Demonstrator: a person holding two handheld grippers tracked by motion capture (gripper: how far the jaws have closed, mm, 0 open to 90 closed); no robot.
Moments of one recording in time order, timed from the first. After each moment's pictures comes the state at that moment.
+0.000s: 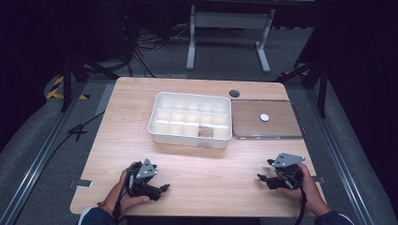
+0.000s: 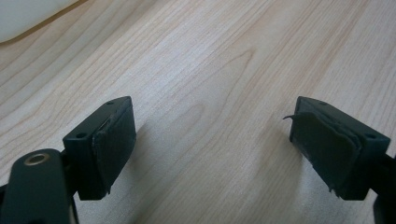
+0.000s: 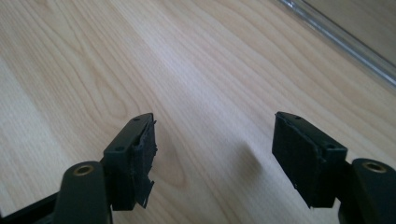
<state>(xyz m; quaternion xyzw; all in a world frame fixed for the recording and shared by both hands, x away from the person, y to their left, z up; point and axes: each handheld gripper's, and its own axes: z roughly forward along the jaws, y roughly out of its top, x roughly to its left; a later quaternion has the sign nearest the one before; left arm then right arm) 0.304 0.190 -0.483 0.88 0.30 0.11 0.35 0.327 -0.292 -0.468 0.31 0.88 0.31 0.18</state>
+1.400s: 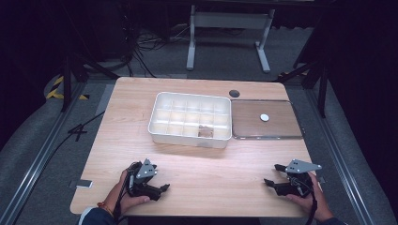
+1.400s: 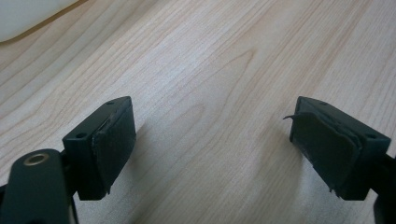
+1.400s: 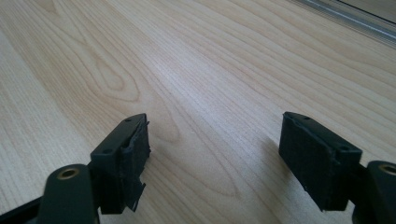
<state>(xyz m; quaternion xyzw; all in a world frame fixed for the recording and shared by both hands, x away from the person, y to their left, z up) 0.304 0.189 -0.483 0.88 0.30 0.11 0.35 0.313 -0.325 -0.486 0.34 0.84 0.38 0.15</state>
